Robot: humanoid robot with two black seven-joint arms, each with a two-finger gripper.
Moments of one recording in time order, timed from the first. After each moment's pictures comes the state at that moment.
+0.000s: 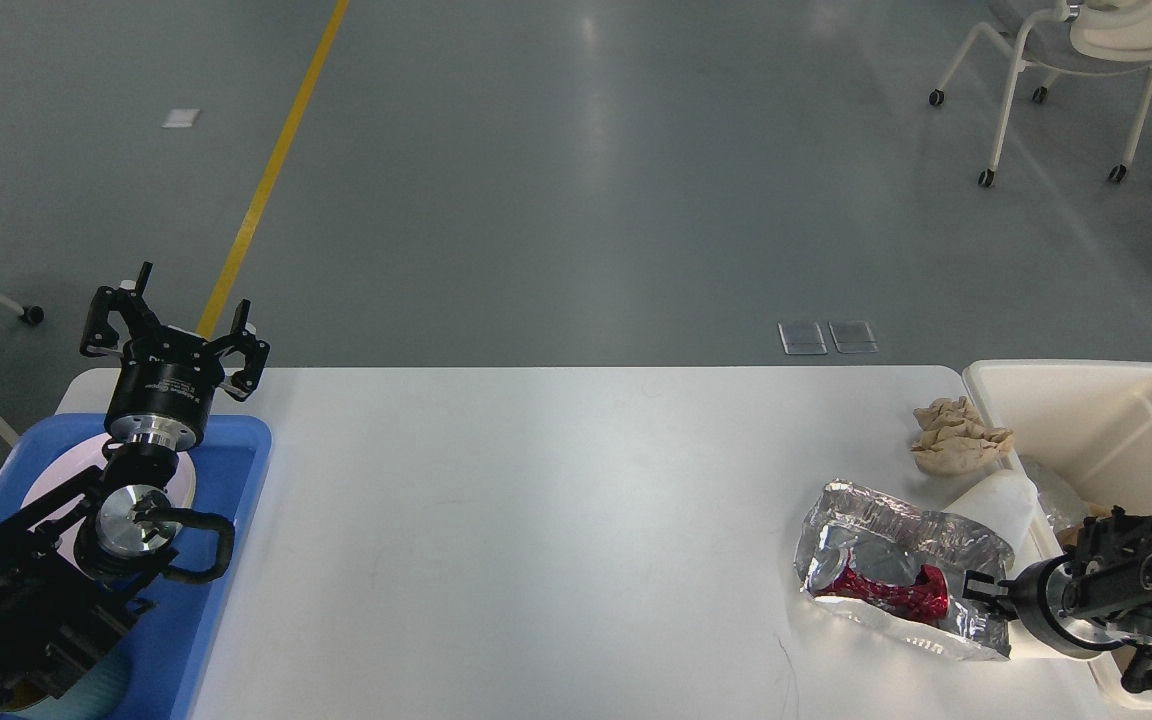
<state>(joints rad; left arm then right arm) -0.58 0.37 -0.70 -0.70 -0.35 -0.37 -0.54 1.29 -0.49 -1.21 1.28 -0.18 -0.15 -0.04</state>
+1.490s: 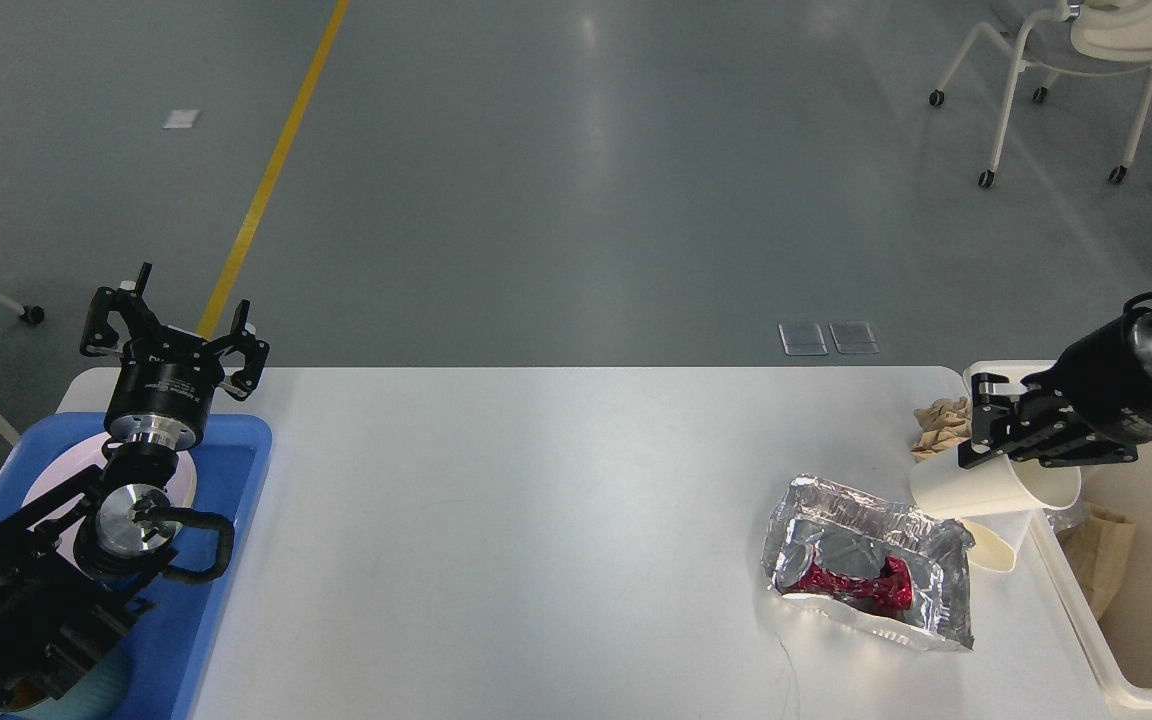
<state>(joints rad) -0.58 0.37 -0.70 -0.70 -0.35 -0.37 -0.54 2.14 -0.73 -1.25 1.55 -0.27 0.61 -0.01</state>
